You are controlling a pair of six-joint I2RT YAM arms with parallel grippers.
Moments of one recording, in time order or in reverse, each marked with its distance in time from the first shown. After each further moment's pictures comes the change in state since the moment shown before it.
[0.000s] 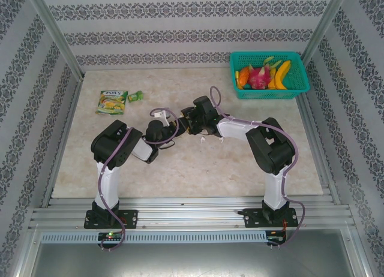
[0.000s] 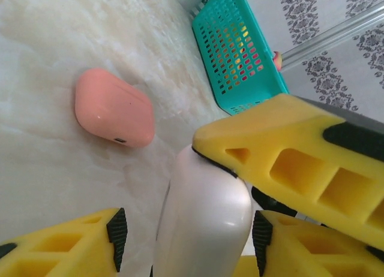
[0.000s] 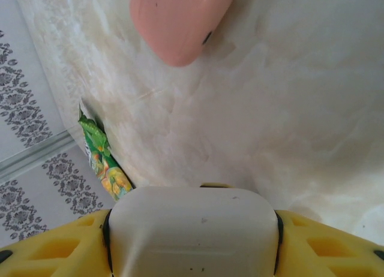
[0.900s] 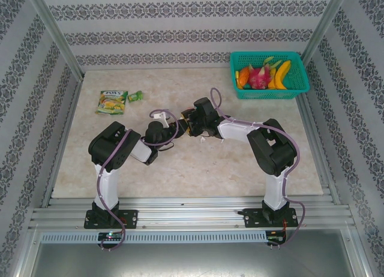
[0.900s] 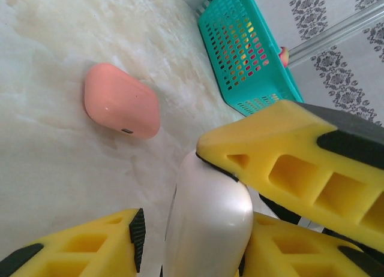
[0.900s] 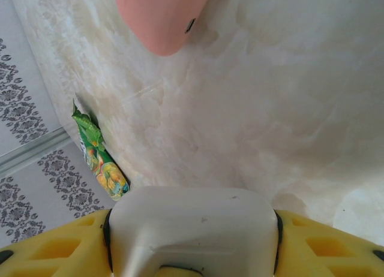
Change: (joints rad) left arm -0.009 -0.042 -0.034 -0.033 -0.026 0.035; right arm 0.001 -0.023 -0.033 0.003 -0.002 0.002
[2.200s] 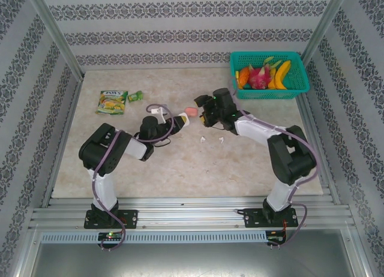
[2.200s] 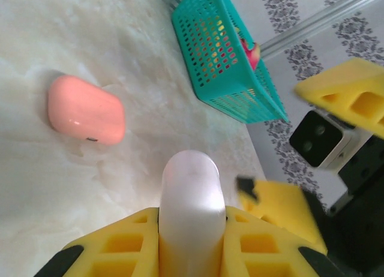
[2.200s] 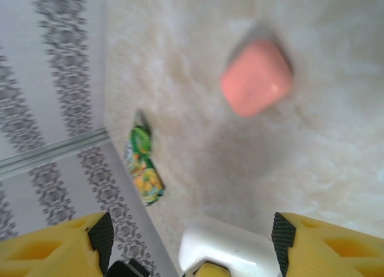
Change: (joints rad) left arm 0.071 -0.120 0.003 -0.101 0.167 -0.006; right arm -0.143 -0.200 -0.079 0.016 -0.039 -0.249
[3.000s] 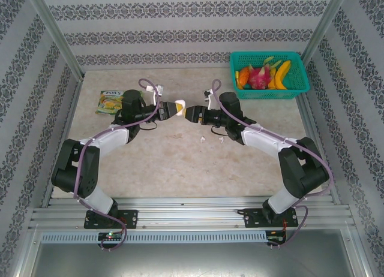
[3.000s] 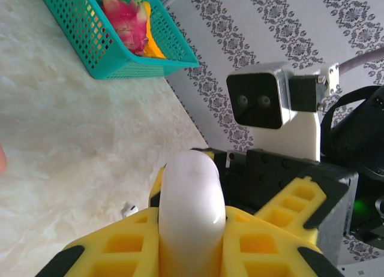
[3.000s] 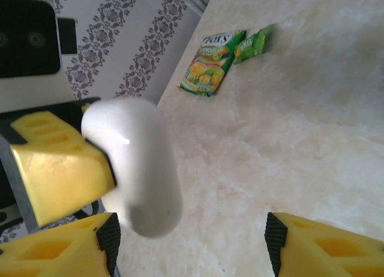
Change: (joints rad) left arm 0.139 -0.312 0.217 -0.563 0.497 0.226; right arm 0.037 -0.135 -0.136 0.232 -0.347 -0.776
